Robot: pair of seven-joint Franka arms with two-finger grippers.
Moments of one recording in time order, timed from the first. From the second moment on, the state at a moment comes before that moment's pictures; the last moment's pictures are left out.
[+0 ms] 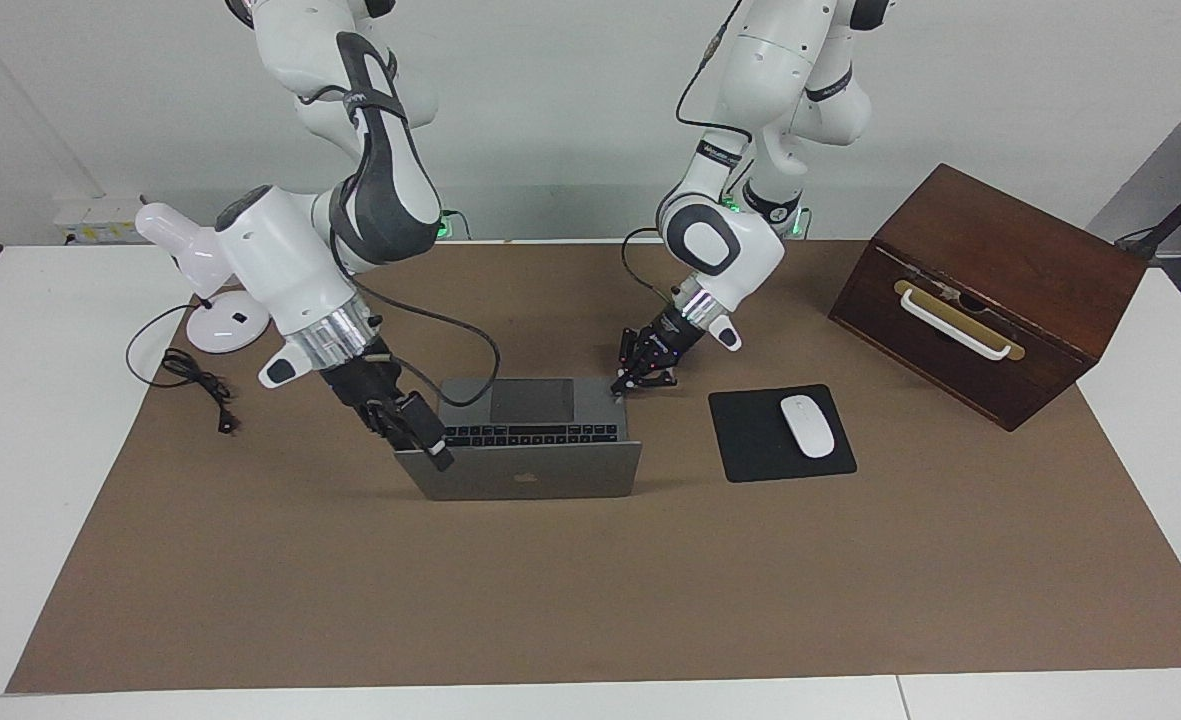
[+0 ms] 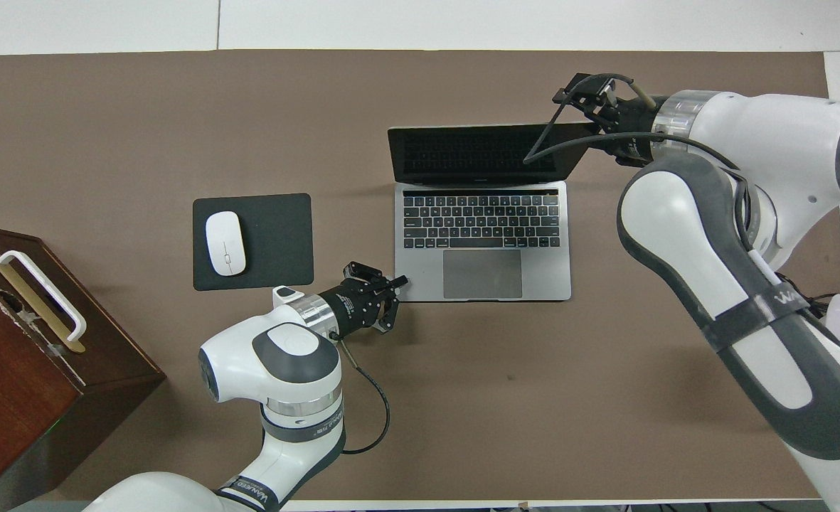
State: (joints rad) left arm -0.58 0.23 -0.10 -2.25 -2.01 2.80 -0.81; right arm 0.16 0.26 0.02 -1.81 0.60 2.55 0.41
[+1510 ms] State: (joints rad) left arm -0.56 0.23 -0.09 -2.19 -2.01 2.81 -0.81; right arm 0.16 0.13 -0.07 -1.67 0.60 2.05 0.44
